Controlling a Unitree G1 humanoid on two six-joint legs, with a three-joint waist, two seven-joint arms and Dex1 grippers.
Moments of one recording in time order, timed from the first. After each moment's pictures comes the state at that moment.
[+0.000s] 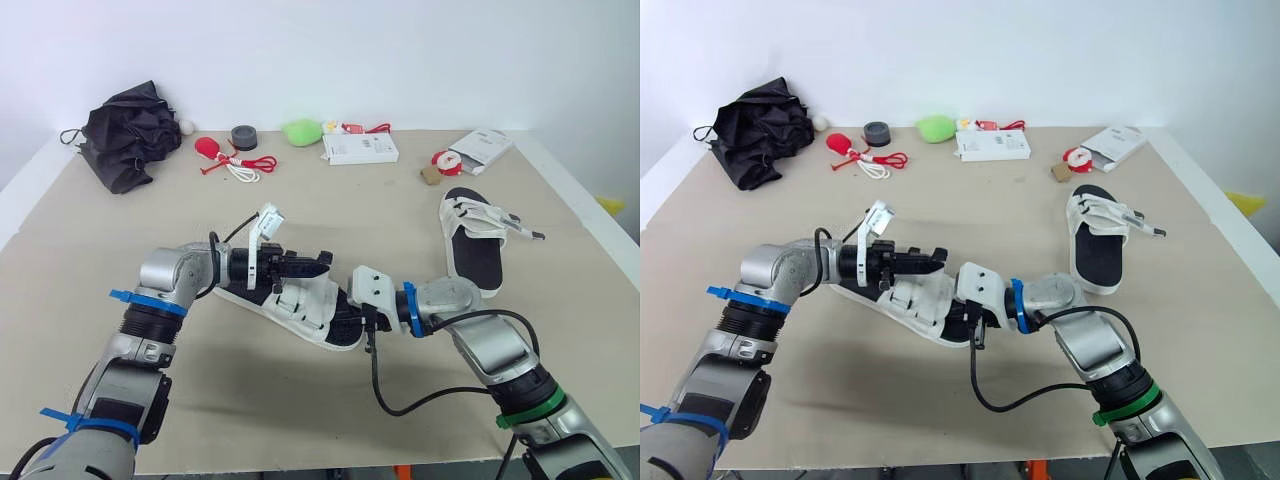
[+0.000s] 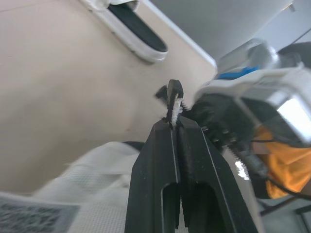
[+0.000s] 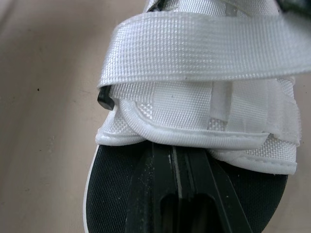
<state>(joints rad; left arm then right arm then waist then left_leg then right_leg) -0.78 0.38 -0.10 0.25 -0.64 0.99 -1.11 -0.46 -0.57 0.36 -0.17 0.11 0.45 1.08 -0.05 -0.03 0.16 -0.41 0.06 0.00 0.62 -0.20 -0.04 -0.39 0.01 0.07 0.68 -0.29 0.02</state>
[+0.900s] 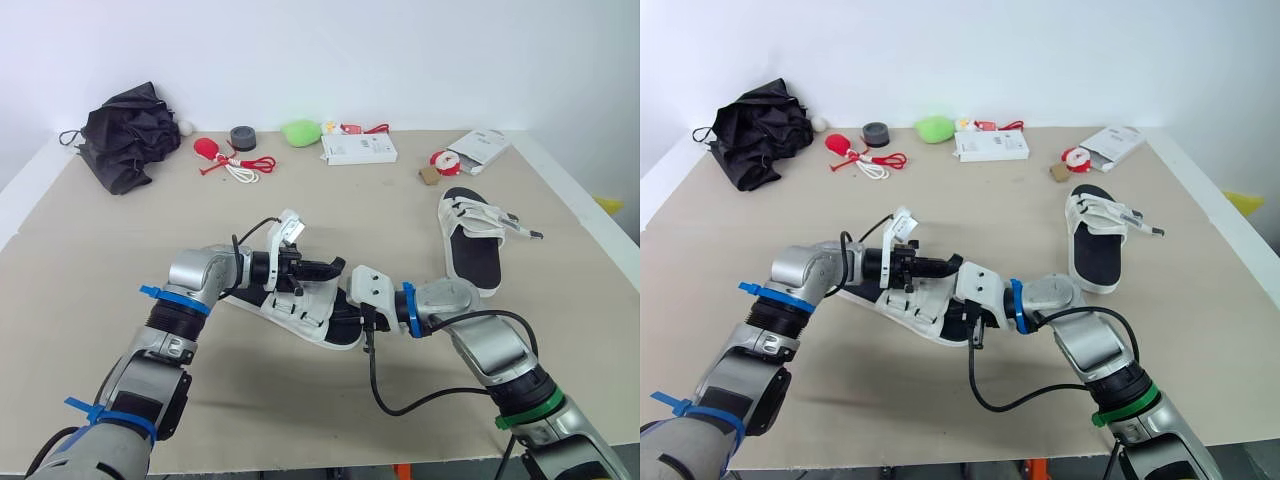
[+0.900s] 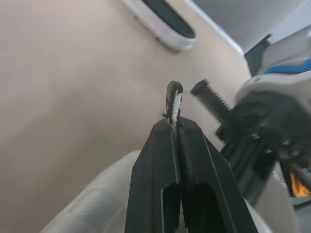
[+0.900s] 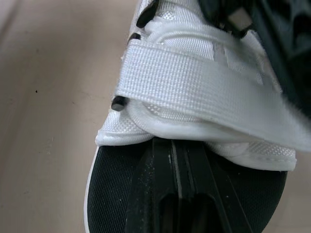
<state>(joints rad) -0.82 0.30 -0.19 0.40 -0.47 0.85 -1.03 -0.46 -0.57 0.36 -0.18 0.11 0.46 1.06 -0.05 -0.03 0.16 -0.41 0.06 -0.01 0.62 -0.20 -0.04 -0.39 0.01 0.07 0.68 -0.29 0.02</state>
